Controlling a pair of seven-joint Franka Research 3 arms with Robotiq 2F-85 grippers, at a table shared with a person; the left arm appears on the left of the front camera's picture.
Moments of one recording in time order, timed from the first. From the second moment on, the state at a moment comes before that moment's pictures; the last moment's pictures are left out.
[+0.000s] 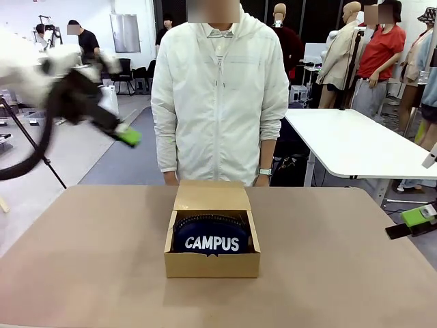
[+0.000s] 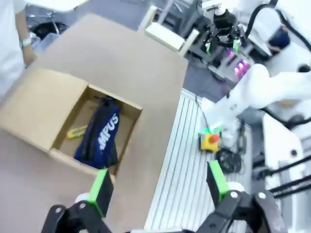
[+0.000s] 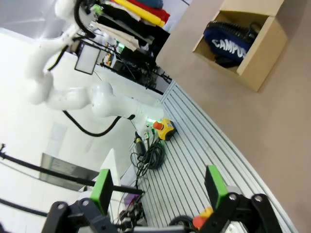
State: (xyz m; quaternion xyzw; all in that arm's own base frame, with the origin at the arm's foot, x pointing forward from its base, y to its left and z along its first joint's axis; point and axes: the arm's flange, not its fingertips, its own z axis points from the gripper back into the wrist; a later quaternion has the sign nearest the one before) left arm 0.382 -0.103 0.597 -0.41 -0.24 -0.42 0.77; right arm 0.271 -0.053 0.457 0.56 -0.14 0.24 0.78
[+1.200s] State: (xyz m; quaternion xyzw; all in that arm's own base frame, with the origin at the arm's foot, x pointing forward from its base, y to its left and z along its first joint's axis) left arm 0.256 -0.014 0.532 -0.39 -0.18 -0.26 0.86; right arm 0.271 -0.053 0.457 0.56 -0.14 0.24 0.78
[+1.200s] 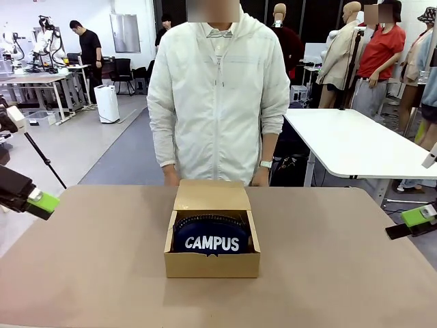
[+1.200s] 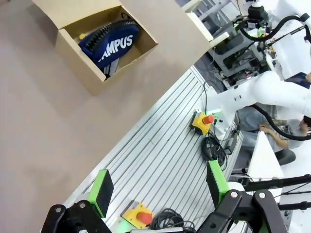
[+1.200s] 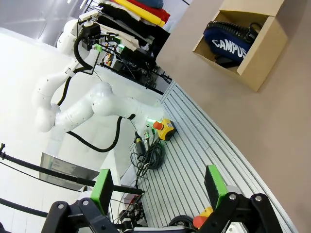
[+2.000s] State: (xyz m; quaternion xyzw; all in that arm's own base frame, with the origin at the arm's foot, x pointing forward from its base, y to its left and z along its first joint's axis) left arm 0.256 -0.014 0.532 -0.40 -0.18 -0.26 0.86; right arm 0.271 -0.053 0.457 0.56 -0.14 0.24 0.78
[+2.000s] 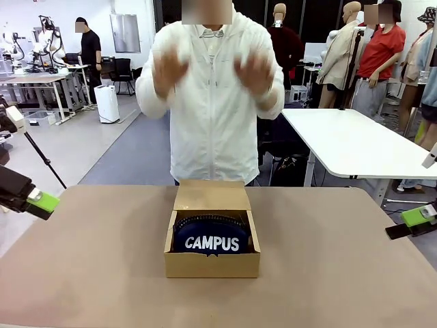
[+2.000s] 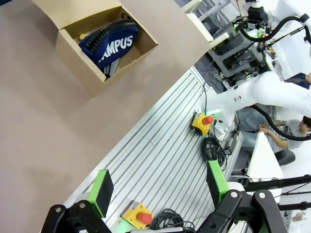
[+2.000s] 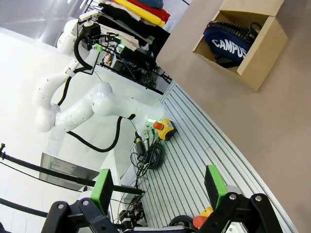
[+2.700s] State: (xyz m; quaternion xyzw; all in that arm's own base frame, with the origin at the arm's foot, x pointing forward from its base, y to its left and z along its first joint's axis) left arm 0.256 -0.014 0.531 -0.40 -0.18 -0.26 0.86; right arm 0.271 -0.053 0.457 0.56 -0.14 0.24 0.78
